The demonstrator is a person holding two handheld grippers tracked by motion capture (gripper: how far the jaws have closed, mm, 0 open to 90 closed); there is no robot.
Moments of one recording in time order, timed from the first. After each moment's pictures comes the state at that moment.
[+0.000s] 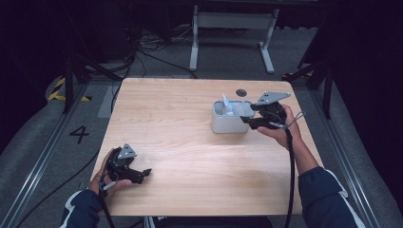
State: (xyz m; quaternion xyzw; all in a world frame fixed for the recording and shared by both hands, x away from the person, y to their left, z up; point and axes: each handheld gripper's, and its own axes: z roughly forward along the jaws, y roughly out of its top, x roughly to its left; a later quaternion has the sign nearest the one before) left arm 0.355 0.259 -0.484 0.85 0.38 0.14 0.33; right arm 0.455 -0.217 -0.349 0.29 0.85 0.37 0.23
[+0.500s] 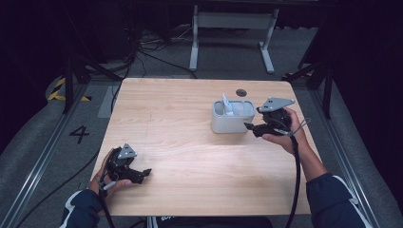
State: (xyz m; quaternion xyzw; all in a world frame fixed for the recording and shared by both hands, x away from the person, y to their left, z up) left arm 0.355 0.259 -0.484 0.85 0.38 0.14 0.33; right arm 0.435 -0.226 -0.349 0.28 0.86 0.36 0.25
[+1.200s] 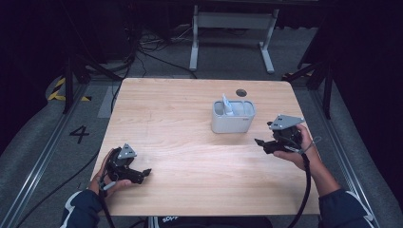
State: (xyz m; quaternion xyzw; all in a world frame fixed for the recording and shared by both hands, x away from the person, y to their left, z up) left arm 0.355 0.259 -0.484 0.85 0.38 0.14 0.33; right arm 0.401 -0.258 -0.381 0.28 0.87 0.33 0.25
